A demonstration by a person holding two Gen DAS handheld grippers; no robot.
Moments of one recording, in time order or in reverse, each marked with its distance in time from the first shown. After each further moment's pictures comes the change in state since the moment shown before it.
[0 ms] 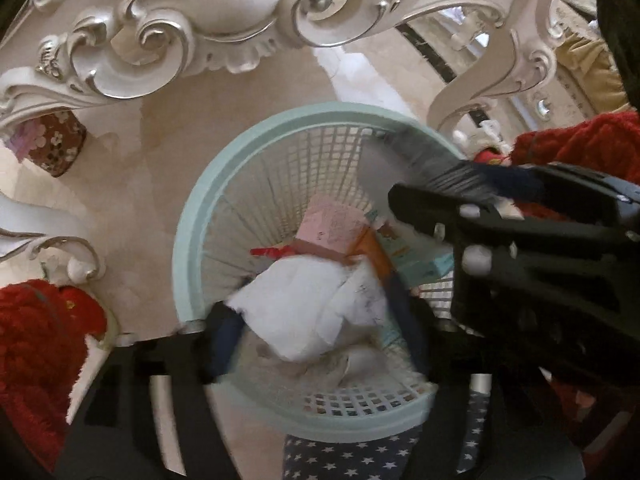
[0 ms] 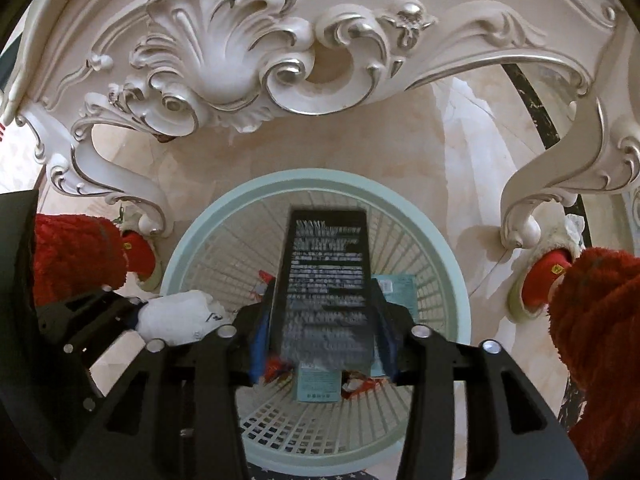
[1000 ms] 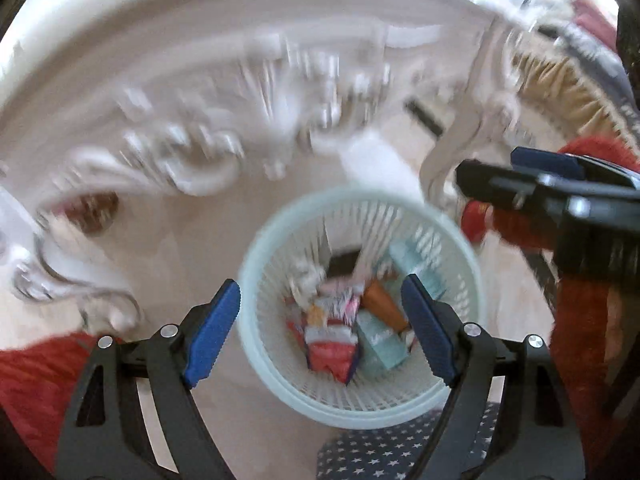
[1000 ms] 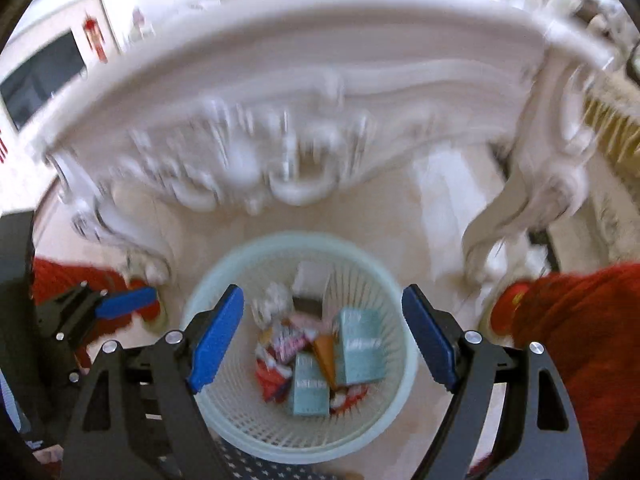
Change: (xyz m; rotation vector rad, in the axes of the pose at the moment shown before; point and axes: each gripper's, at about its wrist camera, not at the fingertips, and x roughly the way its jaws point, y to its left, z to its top) left arm -0.096 0.008 -0.015 0.078 -0.308 0.043; right arm -0.114 -0.009 -0.008 0.026 -0.340 -0.040
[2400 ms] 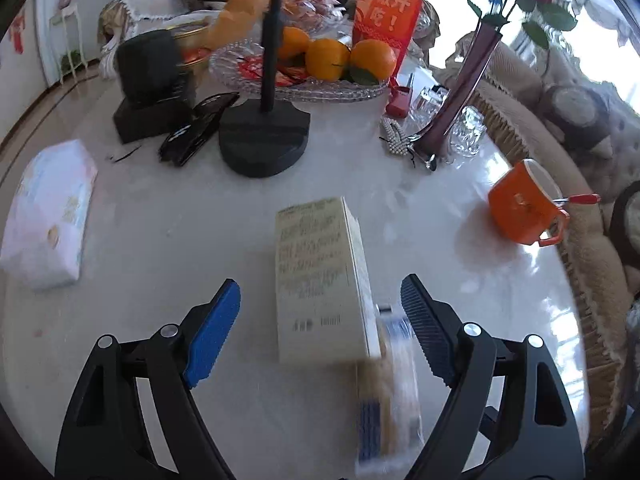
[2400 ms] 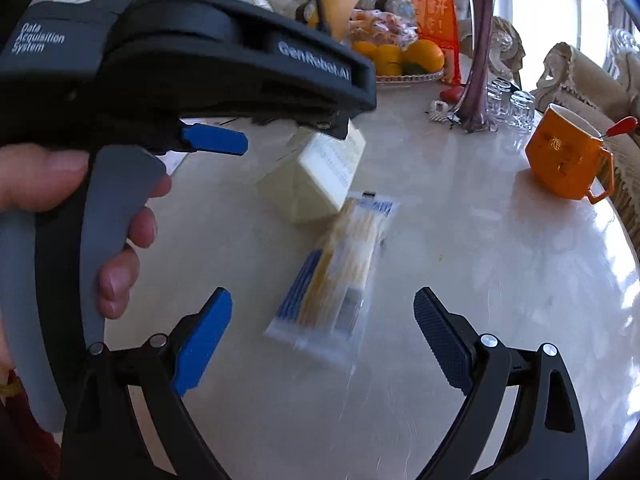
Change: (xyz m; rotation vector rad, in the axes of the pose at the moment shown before) left arm 0.140 0.228 0.531 -0.302 -0.006 0.041; right arm 0.208 0.053 0.392 -0.140 0.026 0.119
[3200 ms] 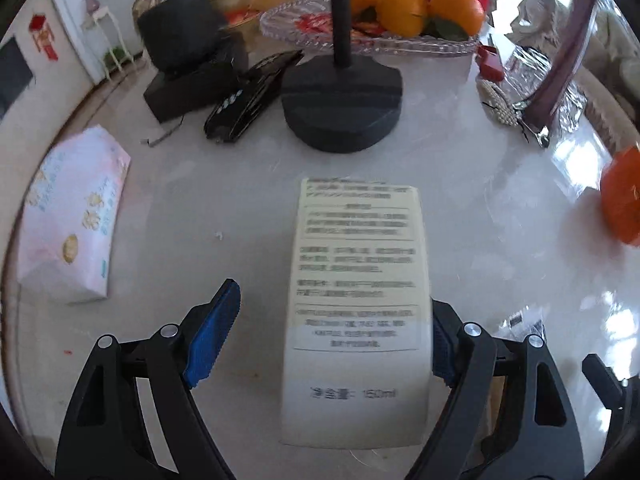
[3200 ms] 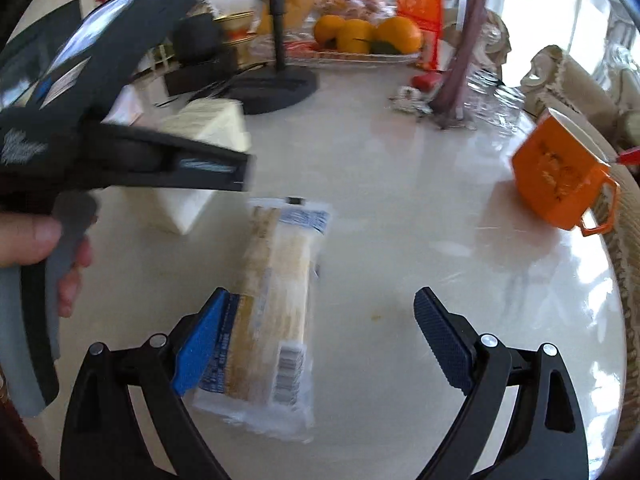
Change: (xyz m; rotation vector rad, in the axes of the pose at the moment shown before) left arm 0.056 0.035 0.010 -0.018 0.106 0.259; right arm 0.023 -0.024 0.020 -0.013 0.084 -0.112
